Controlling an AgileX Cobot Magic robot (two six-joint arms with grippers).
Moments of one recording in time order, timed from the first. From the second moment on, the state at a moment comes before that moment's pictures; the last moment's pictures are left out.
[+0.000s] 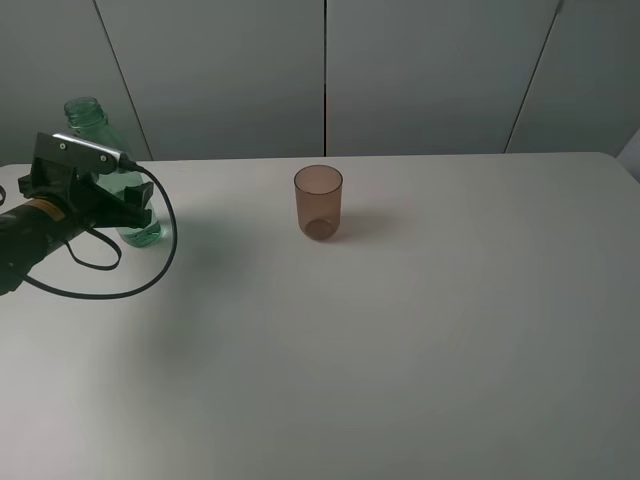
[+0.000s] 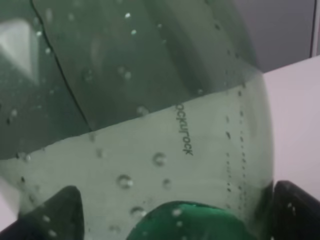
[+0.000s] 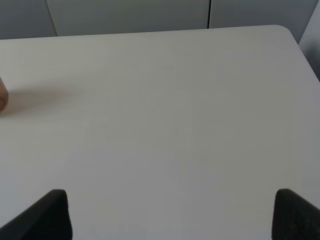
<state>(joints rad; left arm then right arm) -0.10 2.05 -0.62 0.05 -1.08 0.19 -0.04 0.00 -0.50 0.01 1.10 0.01</state>
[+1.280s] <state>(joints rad) -0.10 2.13 -0.65 0.11 -1.14 0.18 -0.04 0.00 -0.50 0.01 1.10 0.01</state>
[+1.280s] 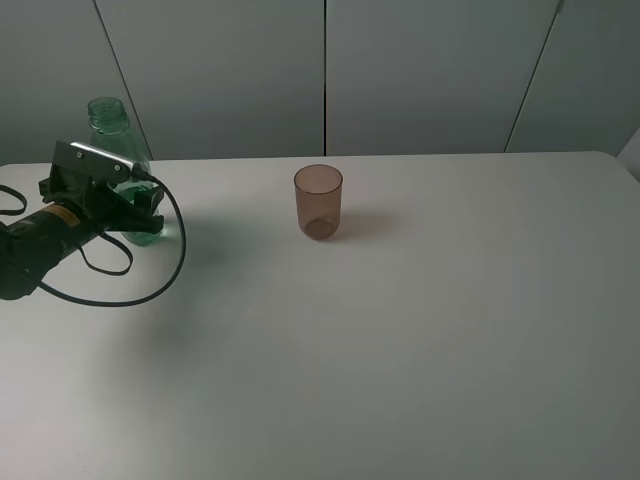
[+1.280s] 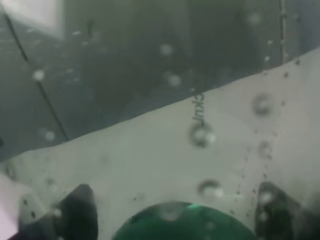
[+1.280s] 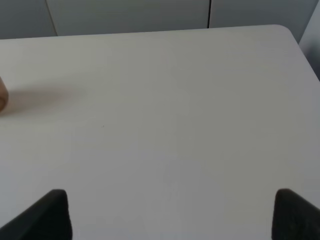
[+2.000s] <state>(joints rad) -0.10 1.98 -0.70 0.23 -1.04 0.17 -0.04 0.00 -0.50 0.01 1.10 0.01</state>
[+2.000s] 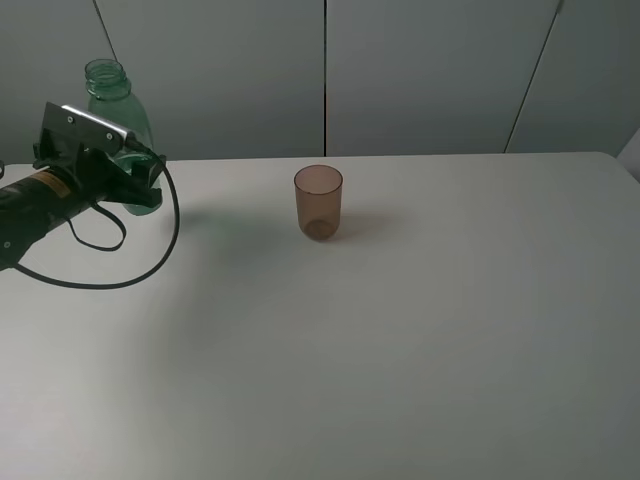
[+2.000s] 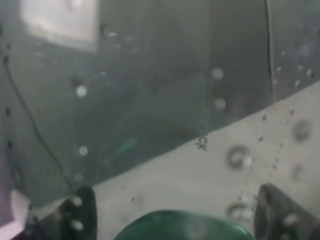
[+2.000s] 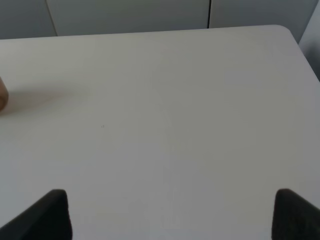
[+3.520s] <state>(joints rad) -0.21 2.39 -1.67 1.12 -0.92 -0.05 -0.04 0.00 -0.50 0.01 1.10 0.01</state>
